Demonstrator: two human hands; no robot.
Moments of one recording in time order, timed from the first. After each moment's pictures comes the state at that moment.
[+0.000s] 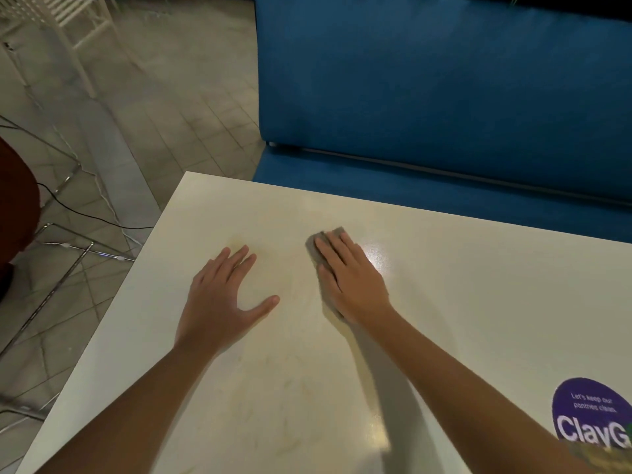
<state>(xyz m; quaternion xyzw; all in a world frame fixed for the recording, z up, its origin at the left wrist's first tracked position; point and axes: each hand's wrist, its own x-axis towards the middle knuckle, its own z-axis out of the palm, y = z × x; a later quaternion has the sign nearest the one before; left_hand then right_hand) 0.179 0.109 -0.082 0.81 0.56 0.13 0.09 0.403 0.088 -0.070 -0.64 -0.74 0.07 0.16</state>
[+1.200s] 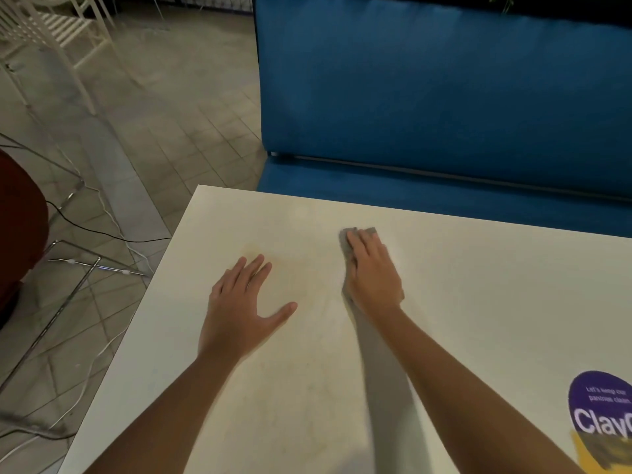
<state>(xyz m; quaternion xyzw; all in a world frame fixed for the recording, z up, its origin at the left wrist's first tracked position) 0.176 0.111 -0.084 0.82 0.56 0.11 0.09 0.397 0.101 -0.072 -0.75 -0.62 0.05 0.21</state>
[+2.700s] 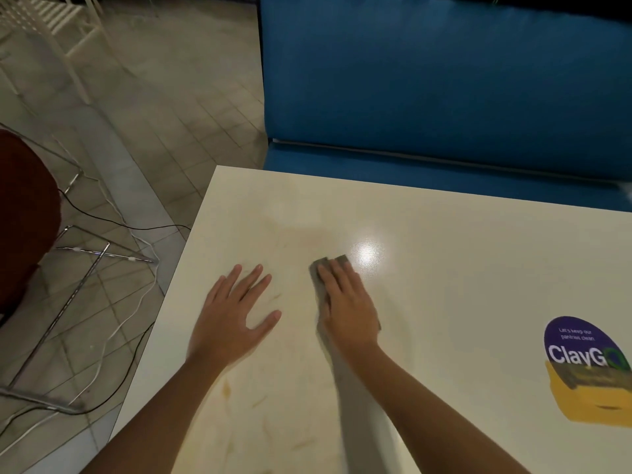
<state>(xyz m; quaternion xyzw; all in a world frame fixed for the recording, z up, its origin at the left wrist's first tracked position) 0.106 0.058 -0.083 0.86 0.49 0.09 0.09 0.303 0.007 -0.073 -0.75 -0.63 0.09 0.19</state>
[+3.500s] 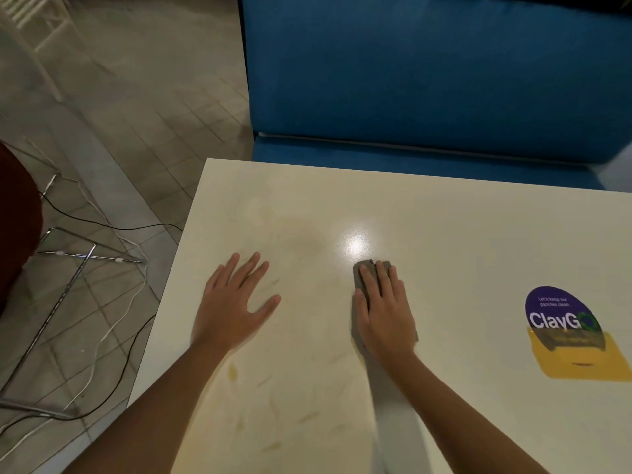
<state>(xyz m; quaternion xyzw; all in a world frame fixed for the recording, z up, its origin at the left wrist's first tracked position) 0.106 0.059 -0.083 0.86 0.49 0.10 0.09 0.335 -0.044 -0.081 -0.82 -0.56 0.01 0.16</state>
